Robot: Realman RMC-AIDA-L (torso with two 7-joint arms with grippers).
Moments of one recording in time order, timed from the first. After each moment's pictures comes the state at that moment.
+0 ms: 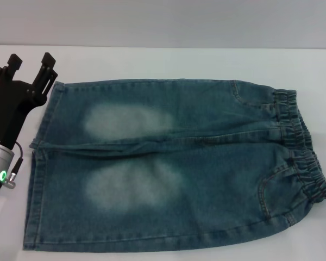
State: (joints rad) left arm -0.36 -2.07 -0.79 -0.25 2.33 1.34 -0.38; right arm 0.42 2.08 -0.45 0.16 -0.79 -1.48 0.19
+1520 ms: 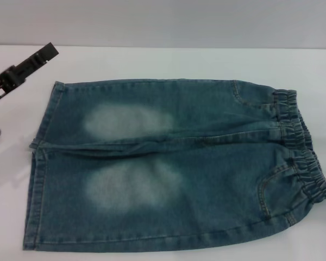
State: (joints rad) left arm -0.50 -1.80 -0.73 -0.09 2.76 1.50 -1.38; right arm 0.38 2.08 -0.36 0.13 -0.78 -1.47 0.19
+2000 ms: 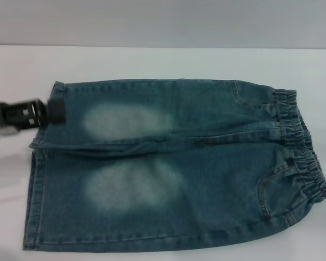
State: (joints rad) left arm -0.64 -1.74 -0.27 0.20 2.78 1.91 -1.88; right arm 0.34 2.08 -0.30 0.08 -0.78 -1.47 0.19
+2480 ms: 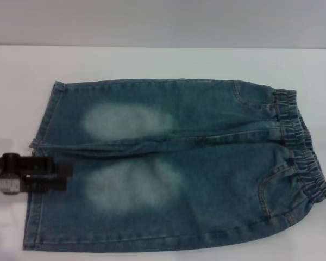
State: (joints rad) left arm -0.64 -1.81 -0.07 0.35 2.78 1.95 -2.12; right arm 0.34 2.08 -0.26 0.04 -0.78 -1.41 0.18
